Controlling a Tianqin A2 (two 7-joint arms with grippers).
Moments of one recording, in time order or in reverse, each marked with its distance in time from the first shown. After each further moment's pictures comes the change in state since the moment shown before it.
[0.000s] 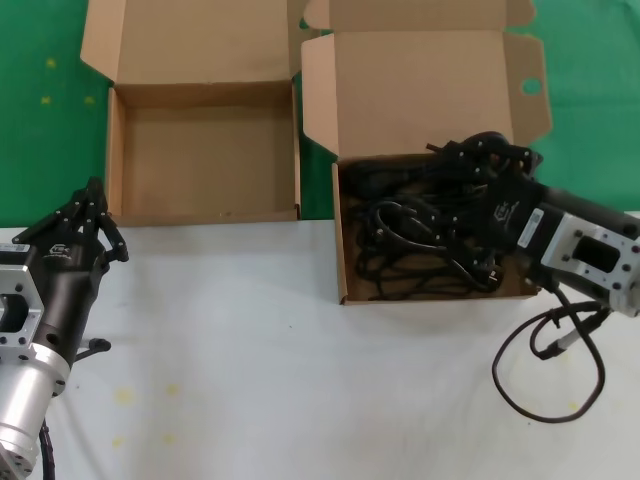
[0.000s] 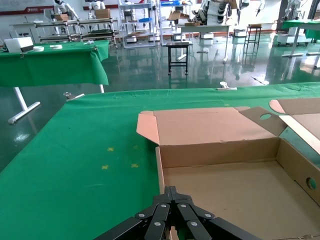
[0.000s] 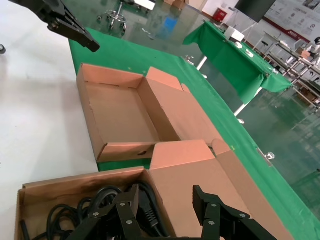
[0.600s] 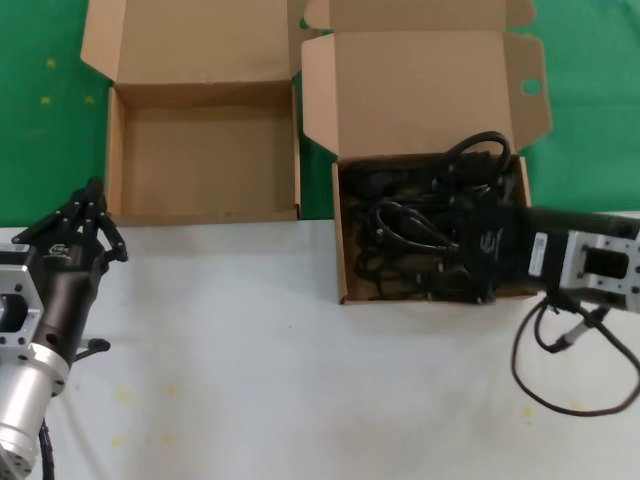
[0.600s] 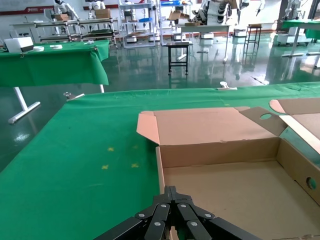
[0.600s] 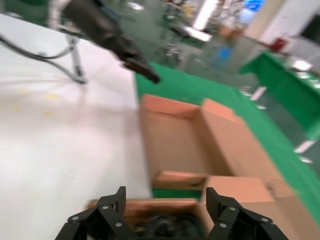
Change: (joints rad) left arm 0.000 0.000 0.000 0.000 0.000 0.000 0.000; right arm 0.090 0.000 0.000 -0.106 -0.394 -0.384 0.373
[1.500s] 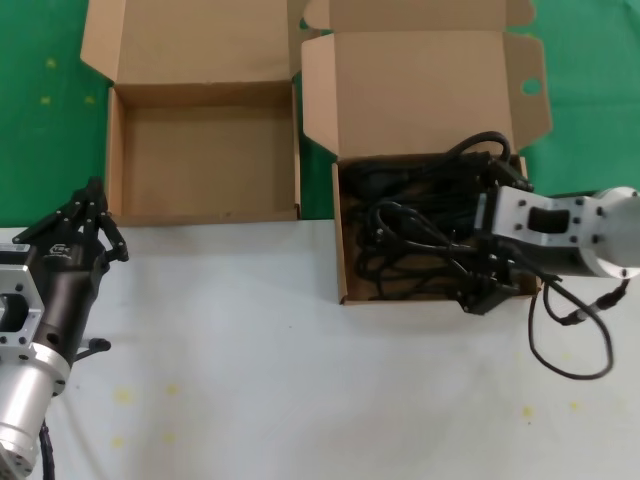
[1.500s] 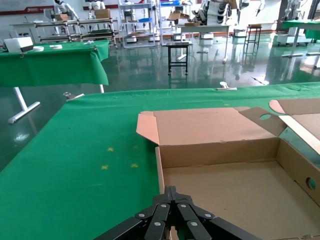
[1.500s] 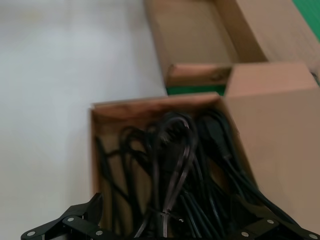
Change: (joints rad) left arm 0.000 0.000 0.000 0.000 0.000 0.000 0.000; right arm 0.032 -0.203 0.206 0.008 -1.252 -0.444 1.233
